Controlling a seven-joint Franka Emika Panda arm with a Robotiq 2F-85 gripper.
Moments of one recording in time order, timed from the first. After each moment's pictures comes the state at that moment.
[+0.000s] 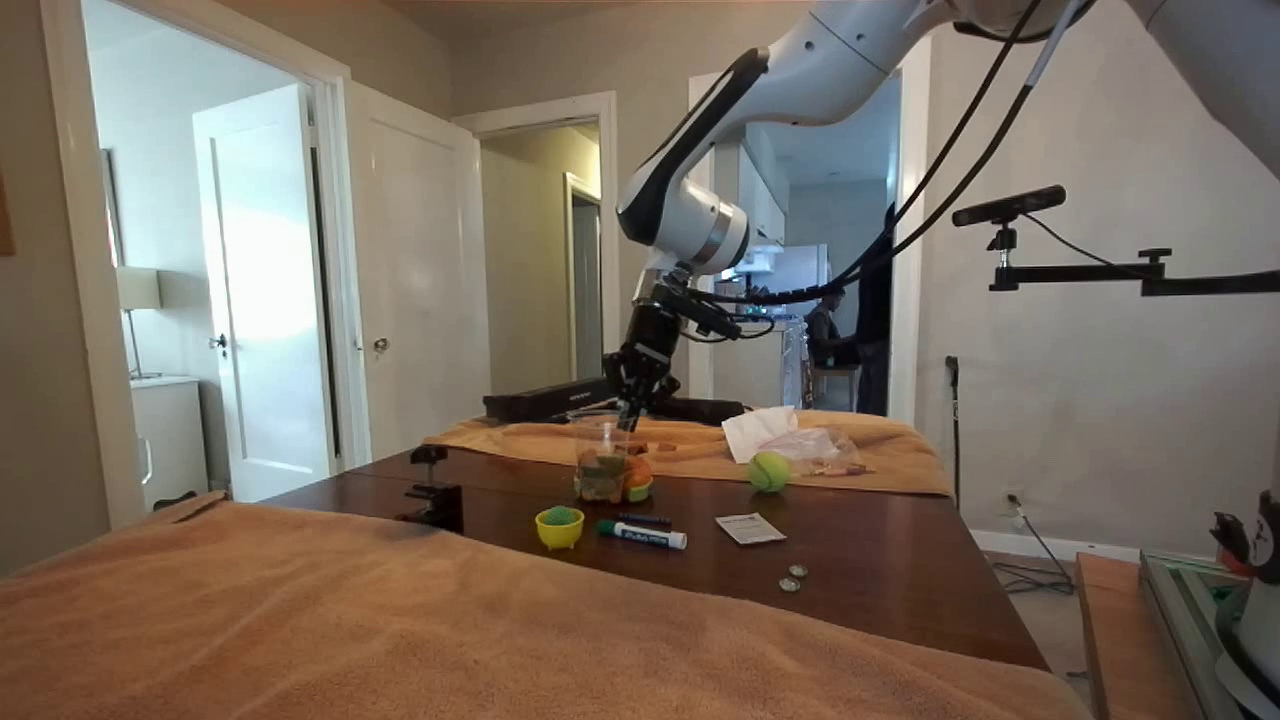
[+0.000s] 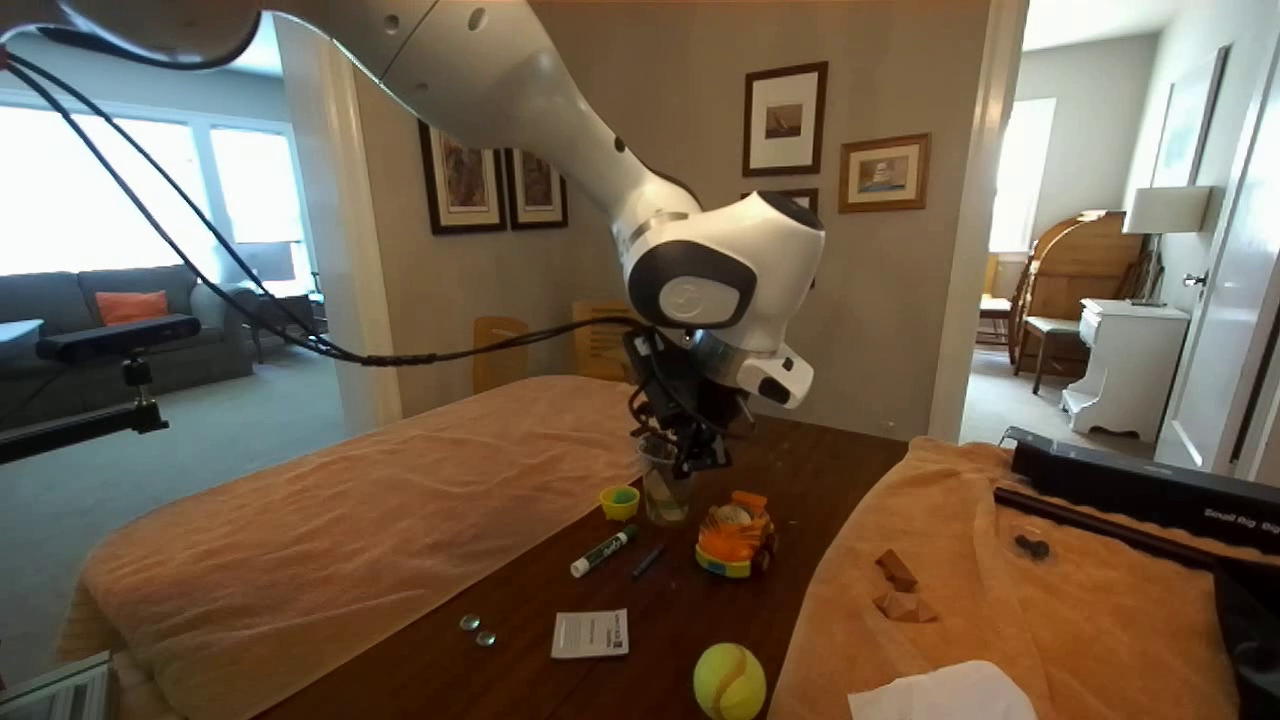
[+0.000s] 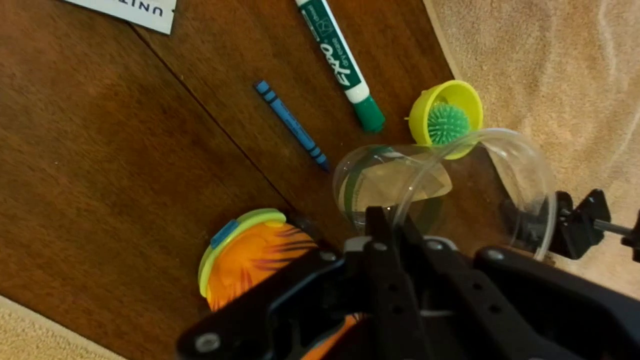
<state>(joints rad) -0.13 0.48 -0.06 -1.81 0.55 2.19 -0.15</state>
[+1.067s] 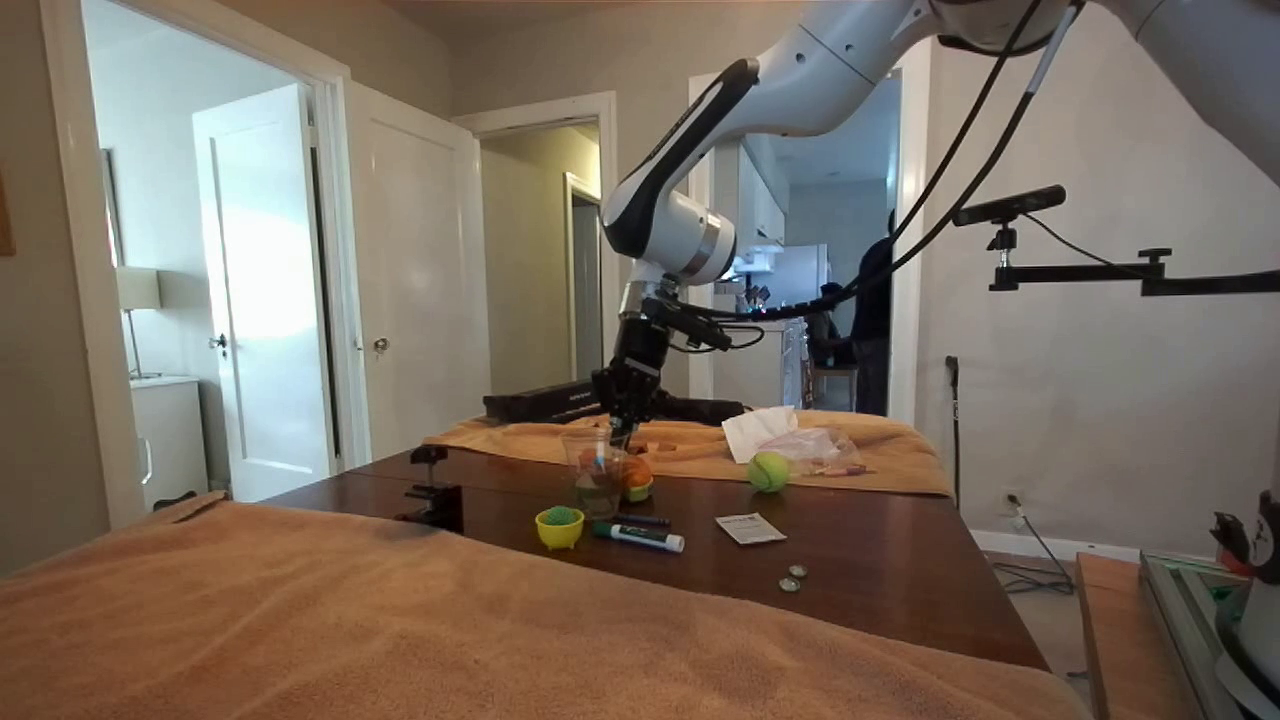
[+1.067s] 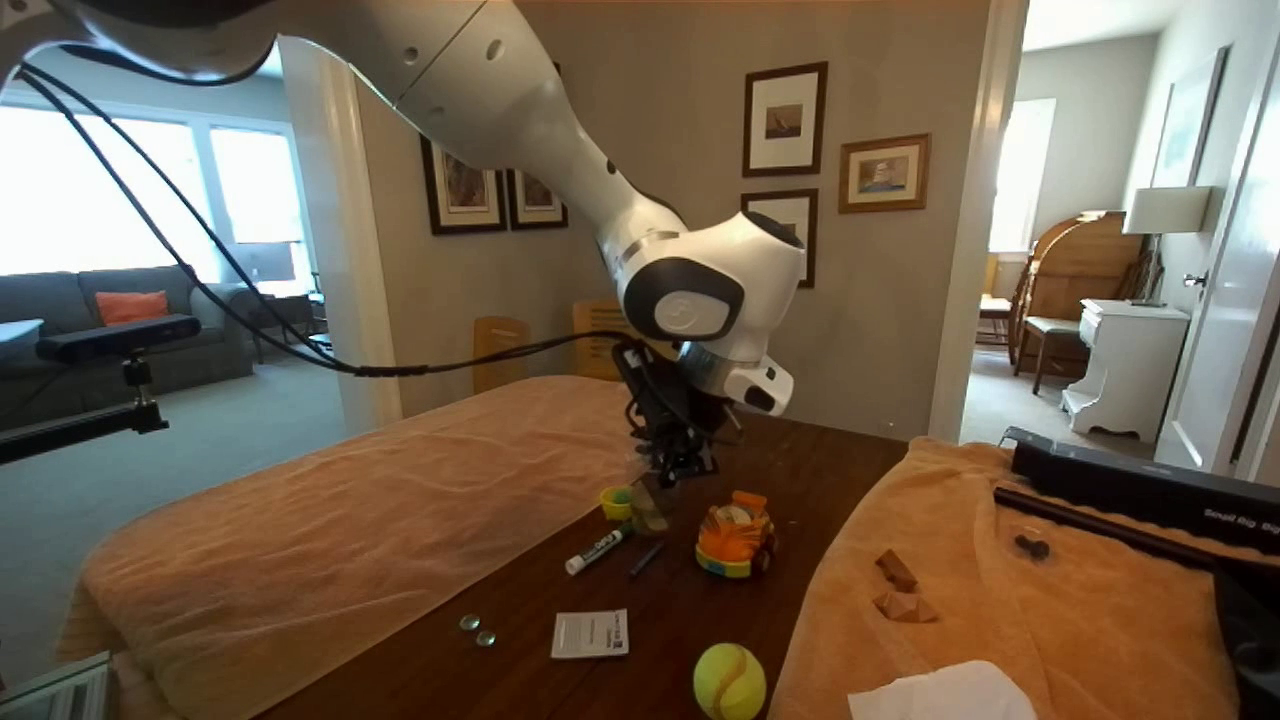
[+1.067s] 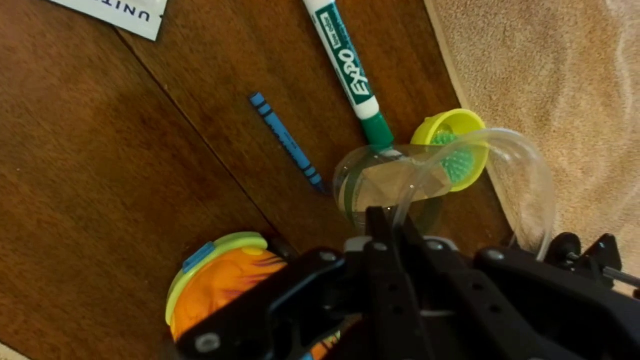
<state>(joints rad) -0.13 0.52 -0.02 -1.79 0.50 2.19 -0.15</state>
